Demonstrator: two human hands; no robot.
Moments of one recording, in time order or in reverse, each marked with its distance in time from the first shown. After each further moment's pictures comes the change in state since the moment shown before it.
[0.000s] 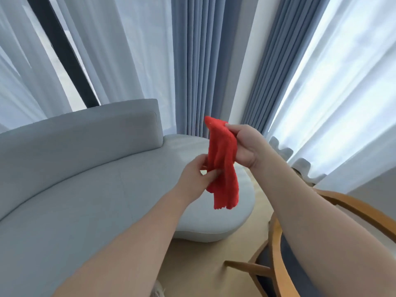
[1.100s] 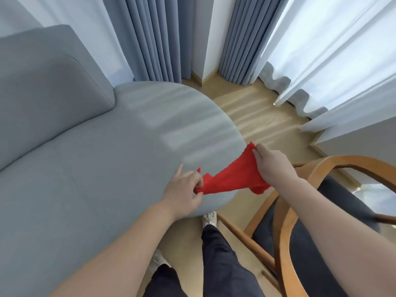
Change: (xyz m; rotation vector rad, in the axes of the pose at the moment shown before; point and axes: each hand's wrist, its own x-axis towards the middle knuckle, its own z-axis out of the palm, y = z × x) left_hand 0.141 -0.196 0.066 0.597 -0.528 0.023; right_hand 0.188 0.085 -0.249 -1.581 0.441 0.039
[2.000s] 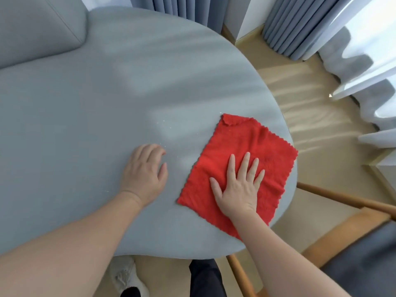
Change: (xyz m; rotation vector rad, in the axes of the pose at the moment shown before) left_hand 0.121 -0.238 0.145 0.308 0.444 -0.218; right_hand 0.155 0.014 0.311 -0.236 -0.067 -0.088
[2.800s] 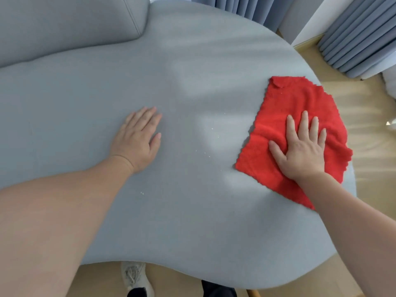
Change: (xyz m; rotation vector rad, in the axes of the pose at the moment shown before) left_hand 0.036 -0.134 -0.028 0.222 -0.112 -0.109; right_hand 0.144 -0.002 -0.060 -0.110 0.143 -0.208
